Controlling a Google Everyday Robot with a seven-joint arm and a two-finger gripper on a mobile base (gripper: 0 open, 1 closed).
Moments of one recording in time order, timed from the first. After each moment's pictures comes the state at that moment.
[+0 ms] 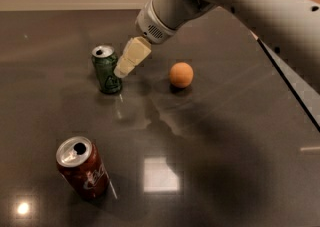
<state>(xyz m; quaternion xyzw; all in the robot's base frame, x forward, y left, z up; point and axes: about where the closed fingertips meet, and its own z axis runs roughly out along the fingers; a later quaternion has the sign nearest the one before) 0.613 0.070 0.927 -0.60 0.70 0.16 0.34</state>
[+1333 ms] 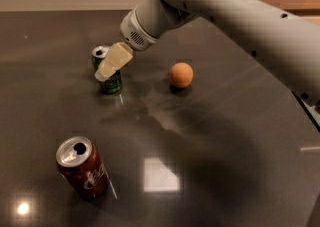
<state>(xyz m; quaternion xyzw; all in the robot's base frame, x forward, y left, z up) 0.612 0.119 0.912 -0.59 0.70 0.21 0.34</state>
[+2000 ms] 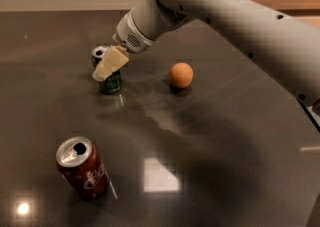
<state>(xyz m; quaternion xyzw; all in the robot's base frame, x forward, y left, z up) 0.606 0.129 0.908 -0.60 0.69 0.22 0.34</state>
